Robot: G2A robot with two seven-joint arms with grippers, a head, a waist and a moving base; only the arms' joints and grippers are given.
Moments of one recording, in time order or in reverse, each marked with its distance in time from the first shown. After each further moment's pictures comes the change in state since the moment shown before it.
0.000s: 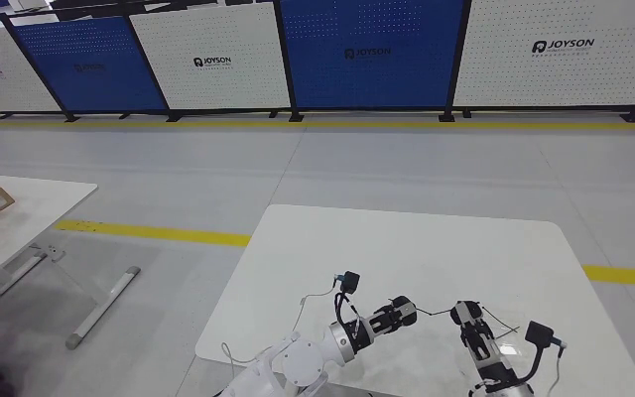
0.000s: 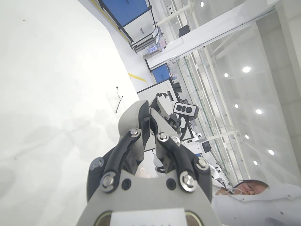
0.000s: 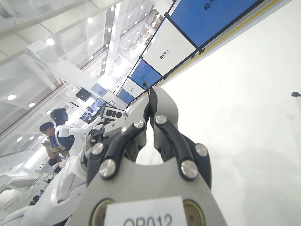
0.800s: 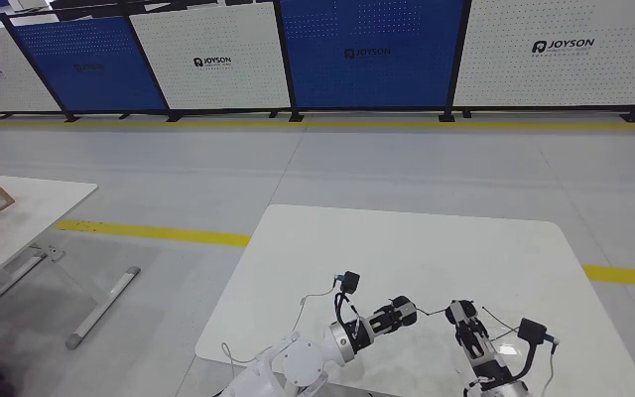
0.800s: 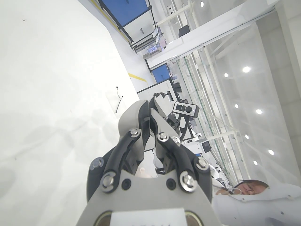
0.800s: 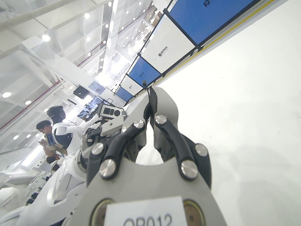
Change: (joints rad) left arm 0.000 0.000 0.000 0.000 0.000 0.000 0.000; right arm 0.014 -0.008 -0.018 0.001 -0.029 0.027 0.016
